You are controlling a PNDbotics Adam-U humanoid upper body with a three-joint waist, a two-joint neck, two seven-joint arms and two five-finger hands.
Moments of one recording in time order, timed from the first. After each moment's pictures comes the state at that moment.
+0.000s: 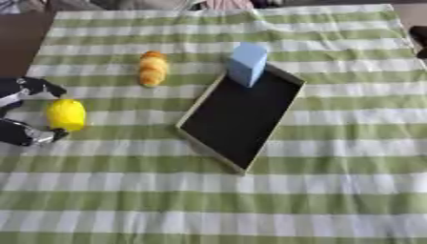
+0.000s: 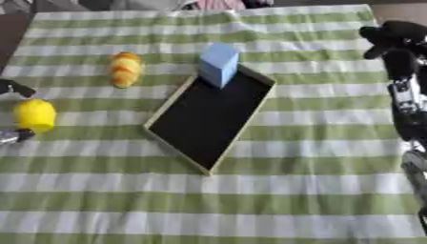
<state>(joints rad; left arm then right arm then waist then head) -0.69 0.77 -0.33 -1.21 -0.55 -0.29 -0.37 -0.10 -0.53 -0.09 -1.99 -0.35 -0.45 -0.03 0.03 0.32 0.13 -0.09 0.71</state>
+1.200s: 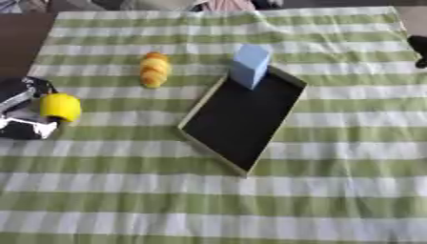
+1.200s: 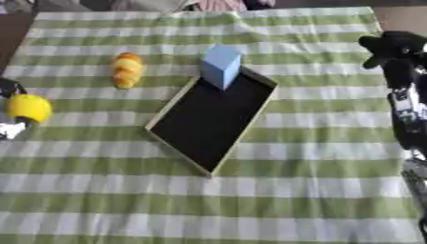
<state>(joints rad) -0.71 0.72 -0.31 -1.17 -0.60 -0.28 -0.25 -0.09 -0.52 -0.09 -1.99 -0.34 -0.44 -0.03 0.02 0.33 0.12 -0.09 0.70</state>
